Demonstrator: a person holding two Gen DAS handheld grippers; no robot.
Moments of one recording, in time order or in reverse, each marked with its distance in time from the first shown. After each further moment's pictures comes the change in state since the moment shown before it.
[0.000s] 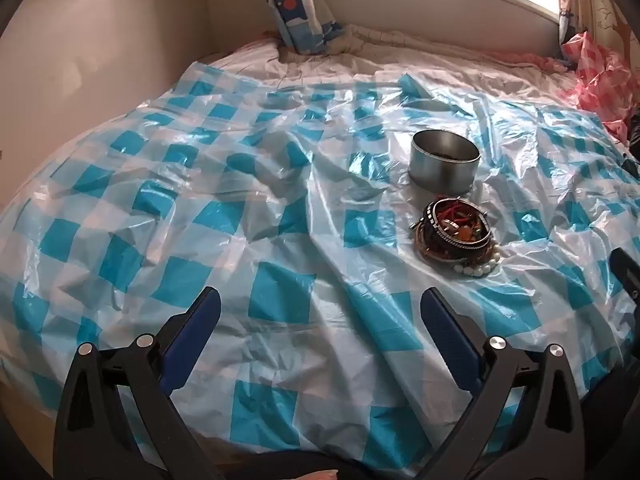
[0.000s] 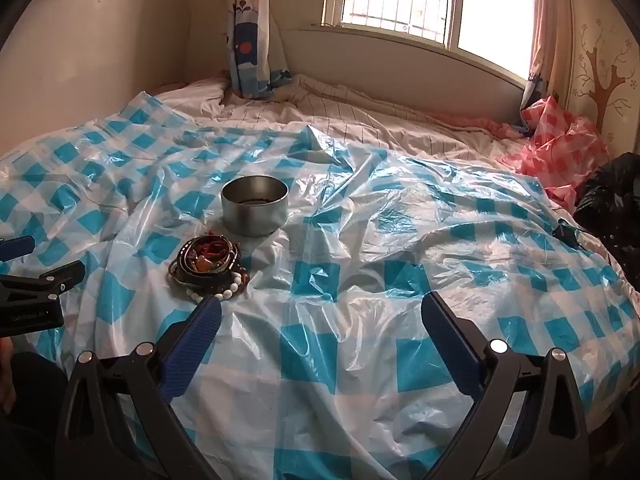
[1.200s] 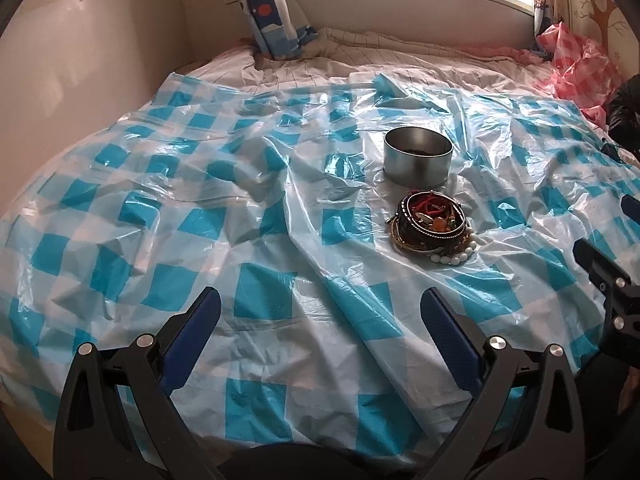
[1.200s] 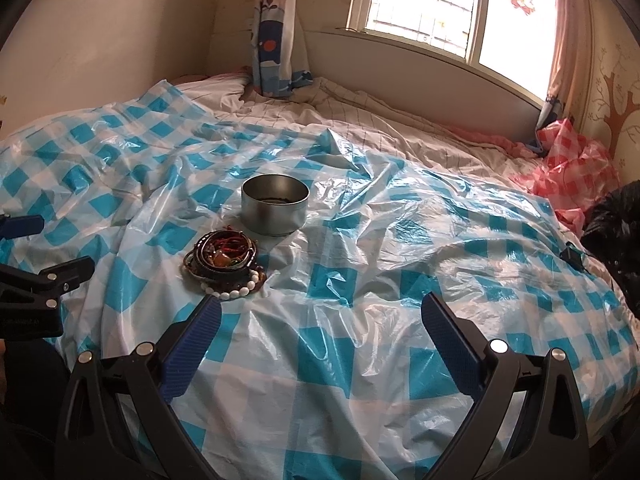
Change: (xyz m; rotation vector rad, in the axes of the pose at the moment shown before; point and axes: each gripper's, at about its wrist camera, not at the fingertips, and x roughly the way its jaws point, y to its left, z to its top) left arm -0.016 -0.006 -0.005 0.061 -0.033 -0.070; right arm -0.001 0.020 0.000 -0.098 -0.010 0.021
